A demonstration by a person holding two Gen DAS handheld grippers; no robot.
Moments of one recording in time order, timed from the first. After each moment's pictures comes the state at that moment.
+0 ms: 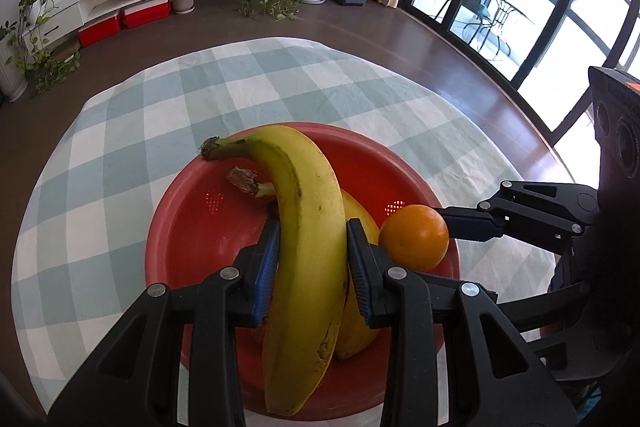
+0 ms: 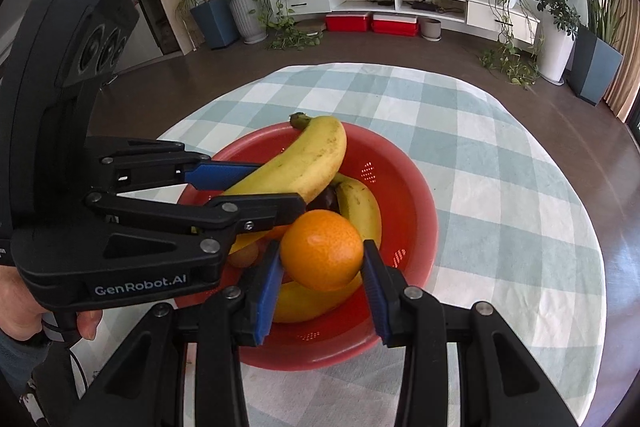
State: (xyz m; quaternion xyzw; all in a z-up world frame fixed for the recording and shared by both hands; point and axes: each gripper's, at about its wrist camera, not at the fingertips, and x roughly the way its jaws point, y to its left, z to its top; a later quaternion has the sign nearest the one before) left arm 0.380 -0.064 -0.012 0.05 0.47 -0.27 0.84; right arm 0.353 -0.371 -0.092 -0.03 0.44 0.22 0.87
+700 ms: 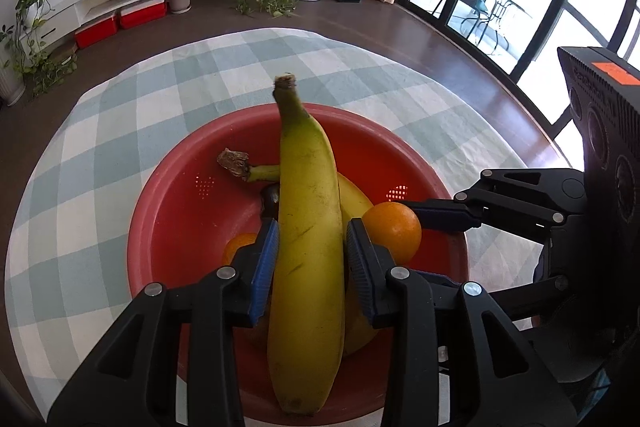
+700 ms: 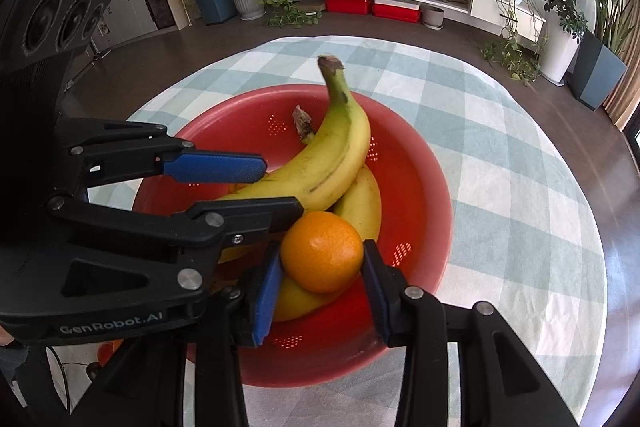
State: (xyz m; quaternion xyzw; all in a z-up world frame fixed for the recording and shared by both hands) left arm 0.371 -0.064 -0.026 0.06 0.47 -0.27 0.84; right arm 0.359 -0.361 -0.112 -0.07 0.46 0.21 0.86
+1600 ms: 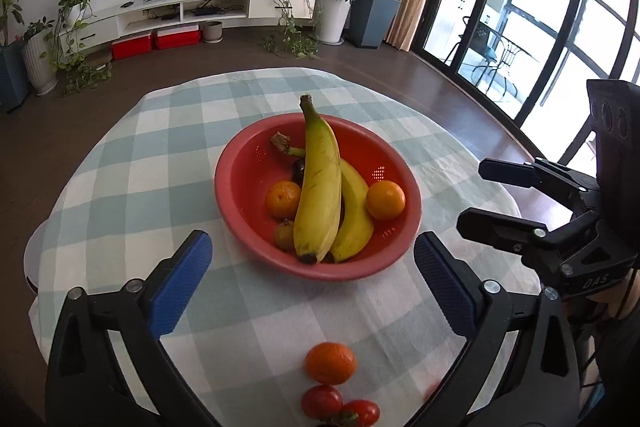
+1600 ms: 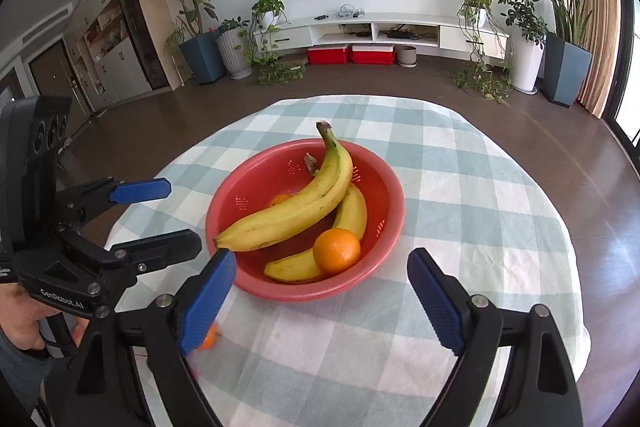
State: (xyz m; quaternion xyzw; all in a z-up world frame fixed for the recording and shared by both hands) left arm 0.260 0.013 0.029 0.00 0.41 -0.24 0.88; right arm 0.264 -0.393 -0.053 0.01 0.37 0.19 0.91
